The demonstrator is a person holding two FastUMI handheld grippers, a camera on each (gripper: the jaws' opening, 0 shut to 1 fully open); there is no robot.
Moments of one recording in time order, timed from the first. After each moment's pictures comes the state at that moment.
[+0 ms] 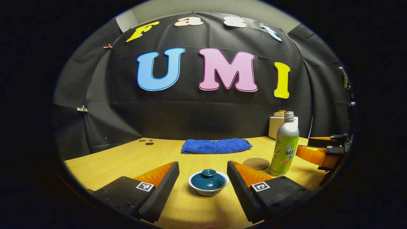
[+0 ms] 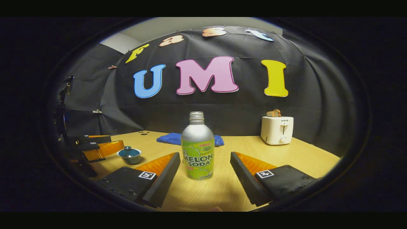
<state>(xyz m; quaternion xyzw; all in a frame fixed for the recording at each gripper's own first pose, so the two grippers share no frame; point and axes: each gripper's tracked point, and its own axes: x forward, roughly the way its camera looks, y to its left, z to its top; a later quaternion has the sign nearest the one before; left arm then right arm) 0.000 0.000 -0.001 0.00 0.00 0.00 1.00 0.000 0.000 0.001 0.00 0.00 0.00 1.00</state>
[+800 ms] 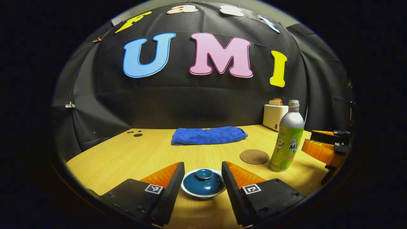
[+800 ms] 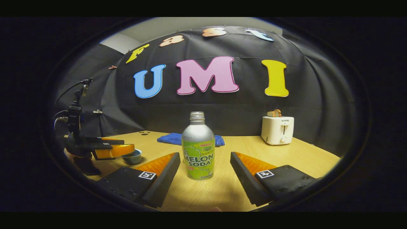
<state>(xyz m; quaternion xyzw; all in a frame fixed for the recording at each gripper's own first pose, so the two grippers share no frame) 0.039 -0.011 -0.025 0.01 0.08 -0.05 1.00 -0.001 0.001 0.001 0.00 0.00 0.00 1.00</state>
